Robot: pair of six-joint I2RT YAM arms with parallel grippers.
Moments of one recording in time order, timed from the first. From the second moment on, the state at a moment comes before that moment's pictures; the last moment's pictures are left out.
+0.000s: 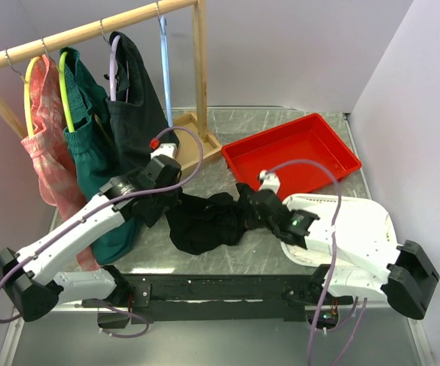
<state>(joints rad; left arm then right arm) -0.77 1.17 1.15 -0.84 -0.34 -0.64 0.87 1.11 0.60 -0.23 0.28 0.77</state>
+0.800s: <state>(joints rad) -0.77 1.01 1.75 -0.96 -0.33 -0.51 0.86 1.14 1.87 -0.80 0.40 0.34</state>
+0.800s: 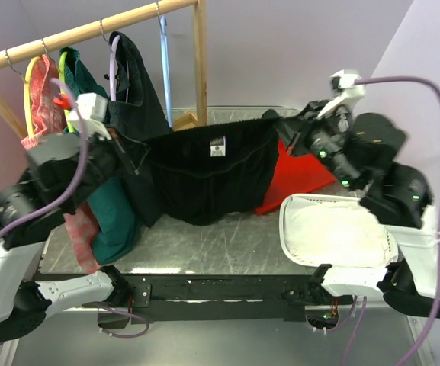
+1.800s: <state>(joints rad) -0.77 0.97 1.85 -0.84 -0.38 -0.46 0.87 1.25 2.17 -0.79 0.14 0.42</state>
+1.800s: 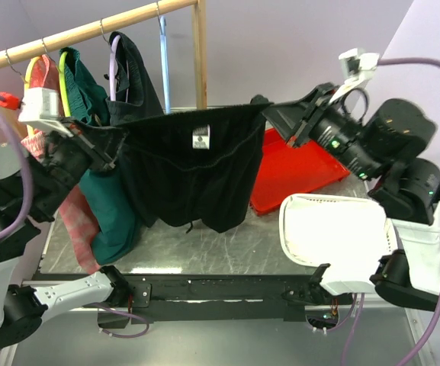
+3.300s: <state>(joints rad) -0.84 1.07 1.47 -0.74 -0.04 -0.36 0.47 1.12 0.90 -0.56 0.03 0.47</state>
